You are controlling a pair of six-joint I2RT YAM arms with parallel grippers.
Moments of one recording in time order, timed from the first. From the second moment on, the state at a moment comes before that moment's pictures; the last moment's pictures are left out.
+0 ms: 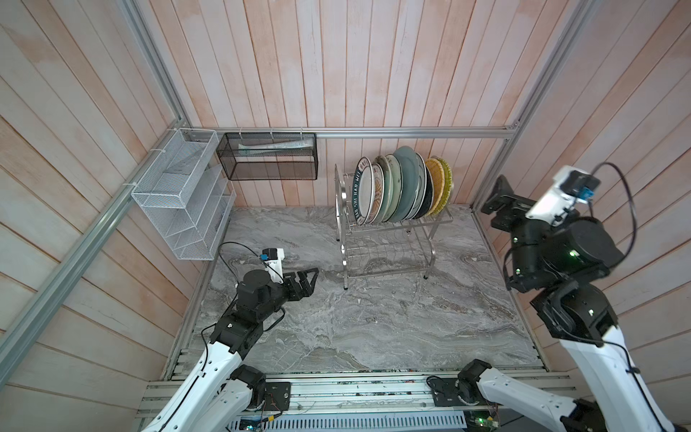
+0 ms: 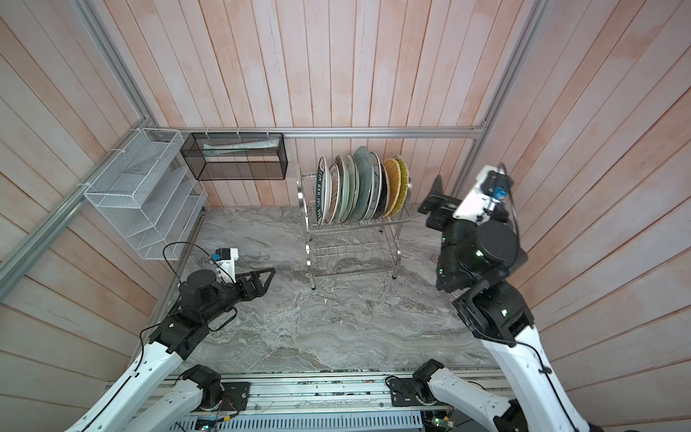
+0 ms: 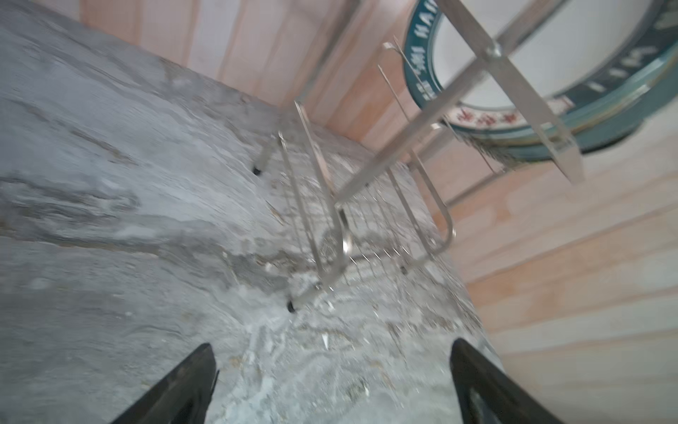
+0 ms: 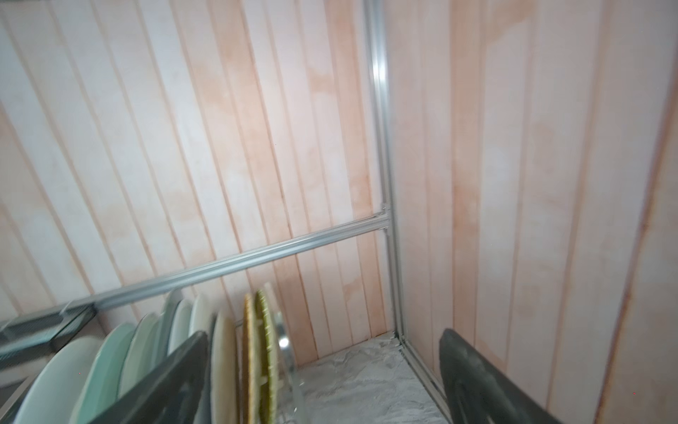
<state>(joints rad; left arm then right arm) -0.38 0.74 0.62 -0.21 0.13 -0.60 0.52 0.88 1.43 -0.28 0.80 0.05</state>
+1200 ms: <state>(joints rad) -0.07 1.28 0.15 1.01 -0.40 -0.08 -0.06 1.52 0.16 1.23 0.08 0.09</state>
